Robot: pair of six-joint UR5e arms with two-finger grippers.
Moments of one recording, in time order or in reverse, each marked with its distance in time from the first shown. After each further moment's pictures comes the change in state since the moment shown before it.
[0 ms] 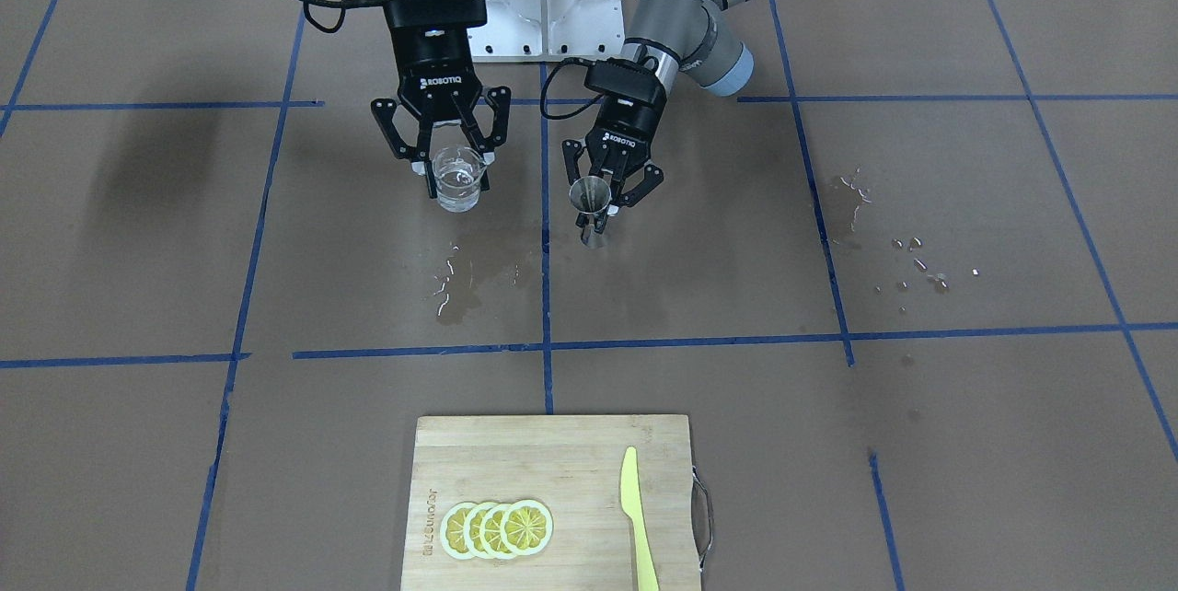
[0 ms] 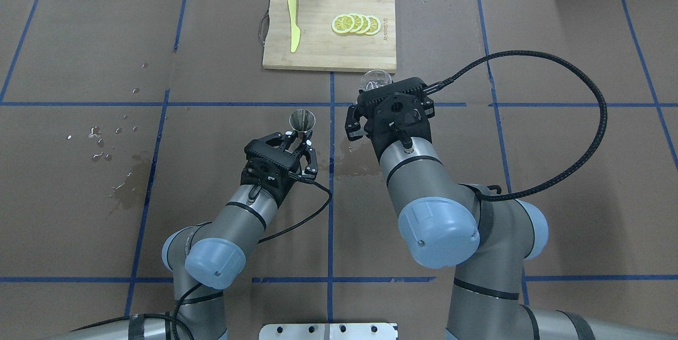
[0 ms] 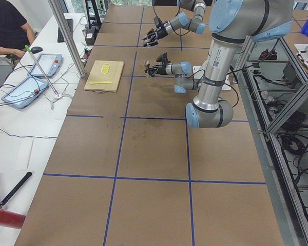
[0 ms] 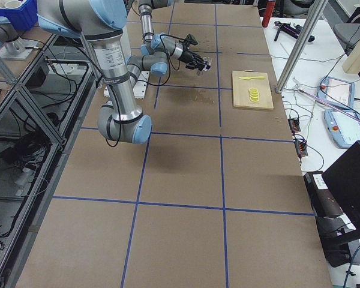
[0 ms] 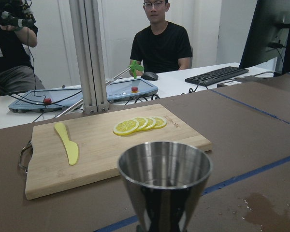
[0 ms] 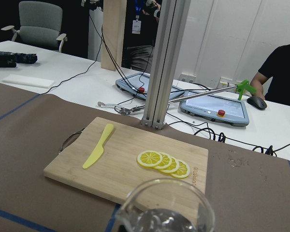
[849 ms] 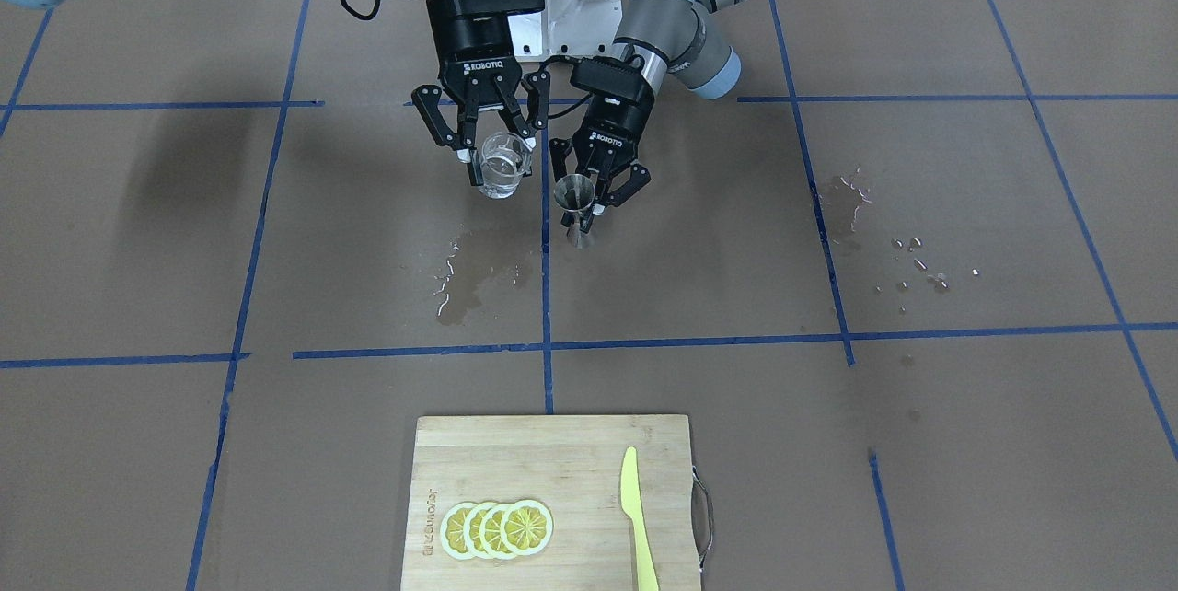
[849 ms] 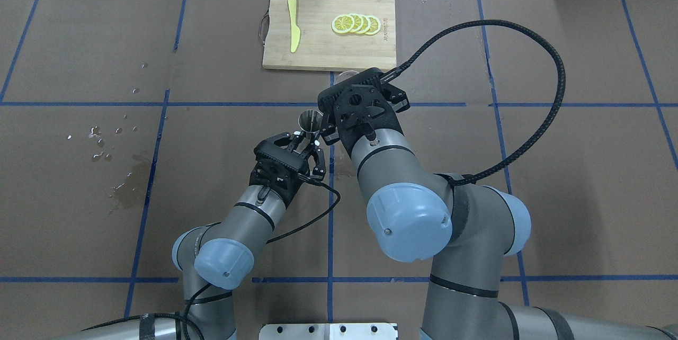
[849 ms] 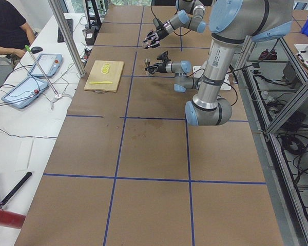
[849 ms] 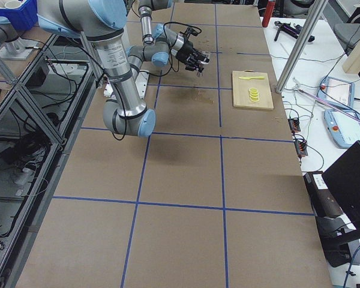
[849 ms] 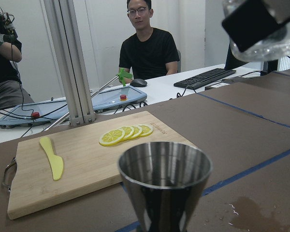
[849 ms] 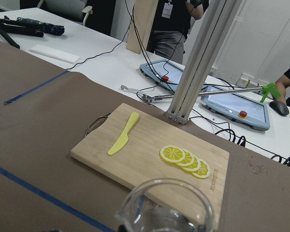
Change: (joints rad) left arm 0.005 -0.031 0.034 -0.022 0.005 0.024; right arm 0.004 0.104 -0.003 -0.140 0.080 -0.136
